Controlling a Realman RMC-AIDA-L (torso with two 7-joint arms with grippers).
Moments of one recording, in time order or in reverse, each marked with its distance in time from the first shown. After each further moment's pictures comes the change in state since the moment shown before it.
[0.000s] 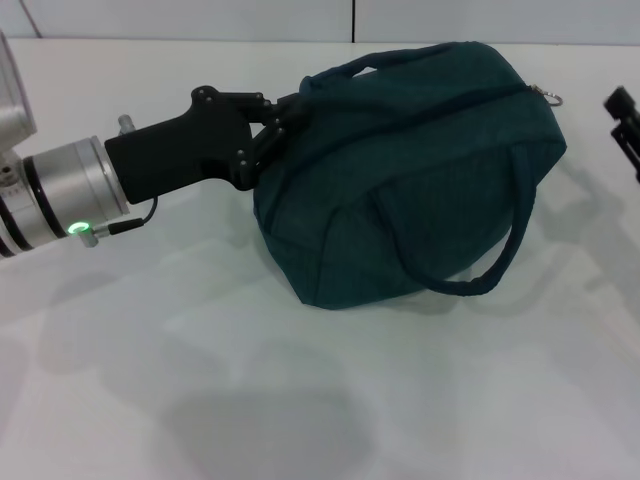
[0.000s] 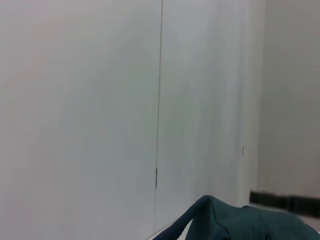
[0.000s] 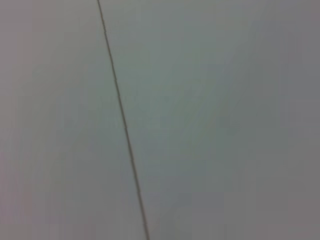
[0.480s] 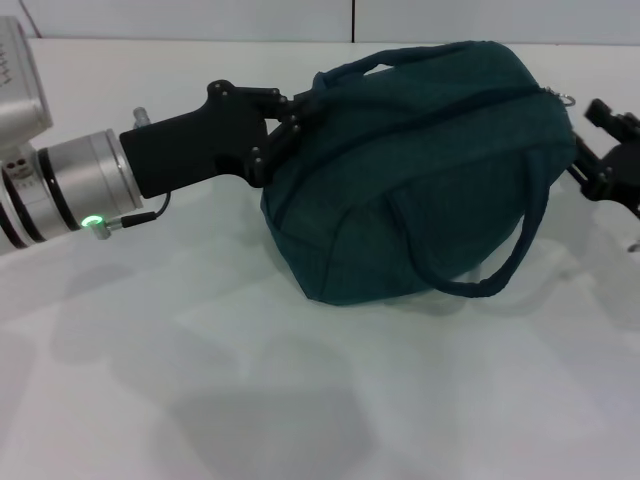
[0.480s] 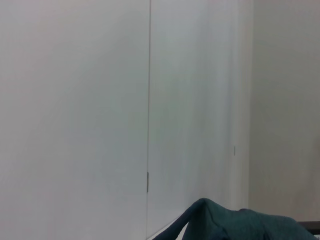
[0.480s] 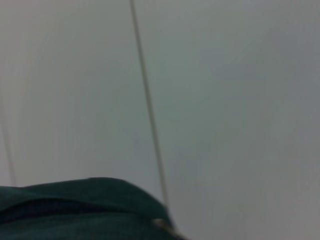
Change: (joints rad) left arm -0.024 -0.005 0.000 0.005 0.012 -0.001 0.013; right arm 0.085 0.003 -0.011 0.034 -0.087 0.164 -0.038
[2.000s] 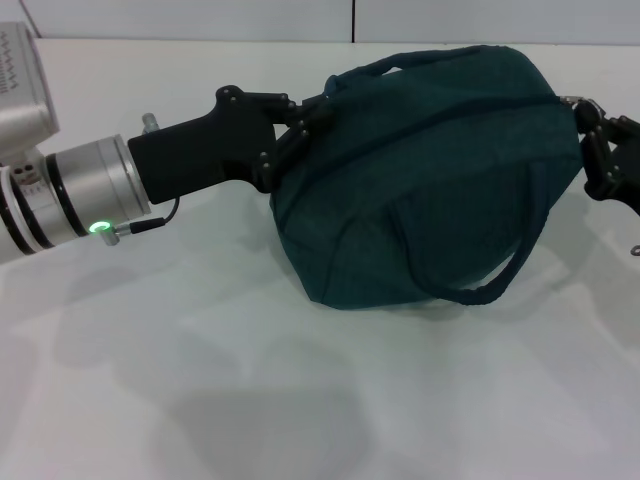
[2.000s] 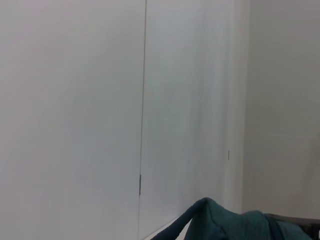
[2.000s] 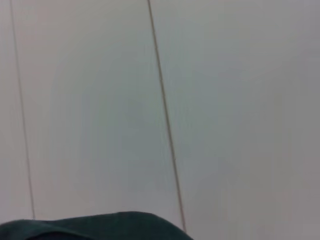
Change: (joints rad) left arm 0.002 -0.013 0.000 0.002 0.000 0.008 -0.010; right arm -0.060 0.002 0.051 -0.068 -0.056 -0.065 -0.001
